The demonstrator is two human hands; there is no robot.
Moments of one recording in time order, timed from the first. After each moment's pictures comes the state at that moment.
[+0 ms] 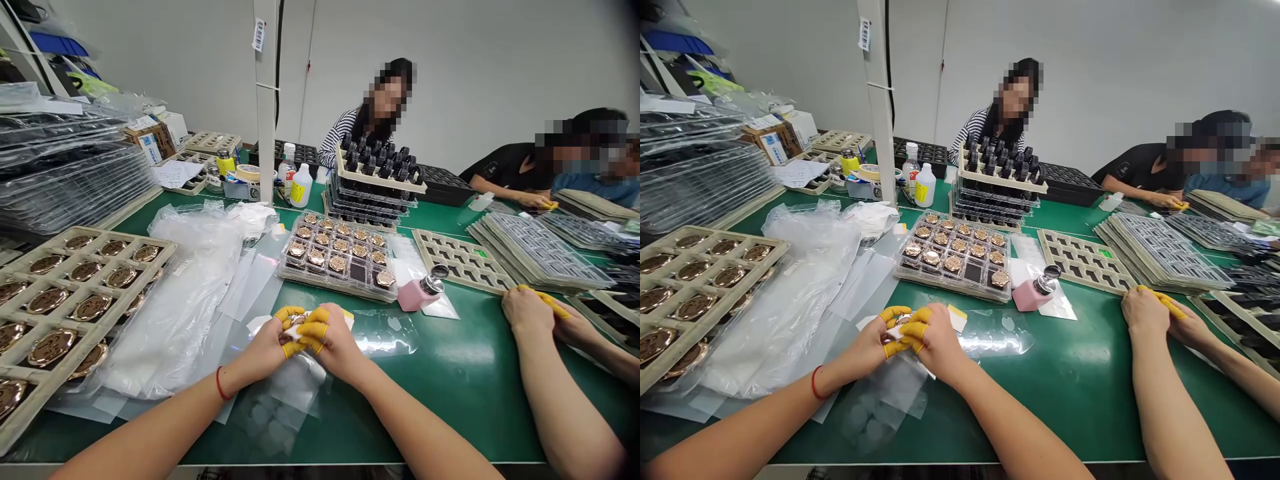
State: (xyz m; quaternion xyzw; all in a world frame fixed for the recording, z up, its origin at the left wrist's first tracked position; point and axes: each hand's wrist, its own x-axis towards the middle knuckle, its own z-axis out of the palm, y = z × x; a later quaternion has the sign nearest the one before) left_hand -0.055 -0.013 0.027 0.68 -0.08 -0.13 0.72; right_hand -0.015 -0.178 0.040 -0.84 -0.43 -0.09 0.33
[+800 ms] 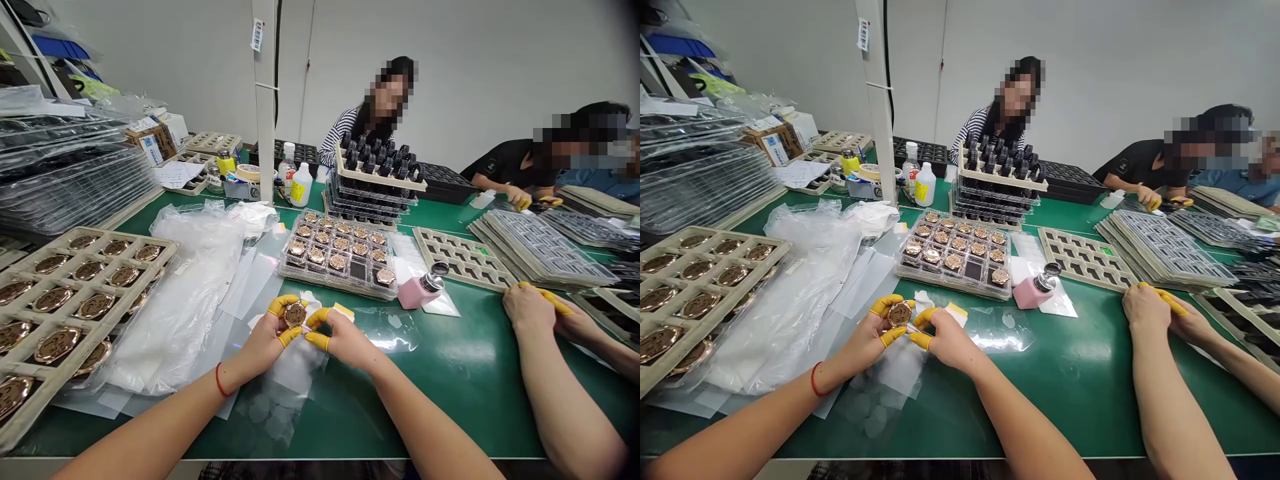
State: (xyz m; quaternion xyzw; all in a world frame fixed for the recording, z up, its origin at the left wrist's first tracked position) left_hand -0.052 -0.010 0.024 0.67 -0.07 -0.06 0.74; right_hand -0.009 -0.192 0.051 -0.85 -0.27 0.16 0.43
